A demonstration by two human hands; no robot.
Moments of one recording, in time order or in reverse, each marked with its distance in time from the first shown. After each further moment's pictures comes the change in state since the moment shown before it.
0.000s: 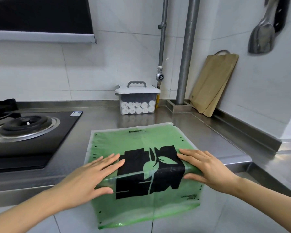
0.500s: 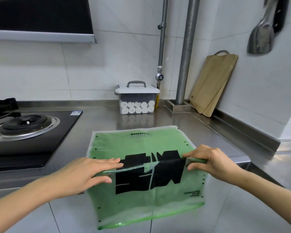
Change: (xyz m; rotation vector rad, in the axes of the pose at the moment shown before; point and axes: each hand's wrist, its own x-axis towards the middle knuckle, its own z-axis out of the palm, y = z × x) left_hand 0.006 -0.013 -0.014 -0.217 0.069 0.214; right_hand 0.005 0.012 -0.020 0.381 0.052 0.119
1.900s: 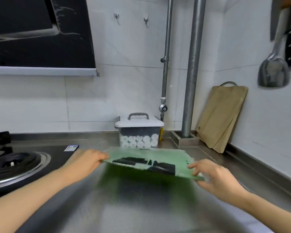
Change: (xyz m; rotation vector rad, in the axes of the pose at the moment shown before) left_hand 0.115 -0.118 -0.043 0.347 0.437 -0.157; right_hand 0.090 0.045 -0.017 -0.145 0.118 -0.002
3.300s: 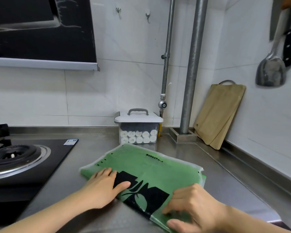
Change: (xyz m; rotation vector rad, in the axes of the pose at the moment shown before) left_hand -0.028 0.100 0.001 -0.169 -0.562 -0.368; right_hand -0.020 -0.095 0.009 0.131 -0.229 -0.516
